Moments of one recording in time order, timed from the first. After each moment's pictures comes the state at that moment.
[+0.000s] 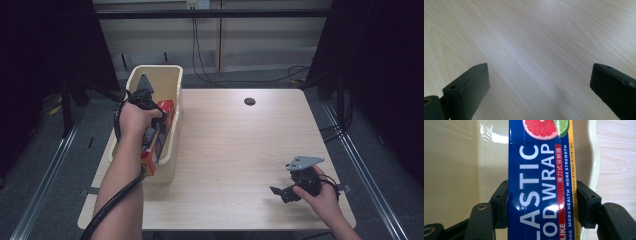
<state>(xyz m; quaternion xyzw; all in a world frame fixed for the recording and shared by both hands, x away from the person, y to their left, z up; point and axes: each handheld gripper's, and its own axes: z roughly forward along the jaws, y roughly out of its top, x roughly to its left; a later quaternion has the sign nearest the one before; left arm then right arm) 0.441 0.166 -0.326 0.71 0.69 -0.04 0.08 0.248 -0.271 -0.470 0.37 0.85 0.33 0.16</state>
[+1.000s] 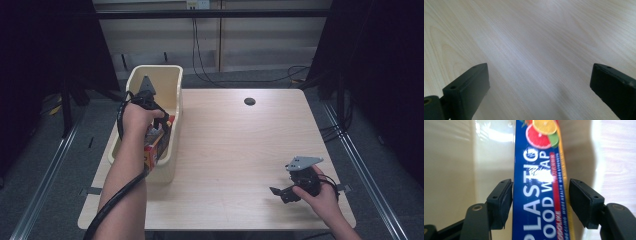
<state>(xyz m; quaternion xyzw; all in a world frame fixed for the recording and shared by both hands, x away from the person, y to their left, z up) 0.447 0.163 -0.329 0.71 0.70 -0.05 0.08 0.249 -0.271 -0.472 0.37 0.86 0.33 0.15</state>
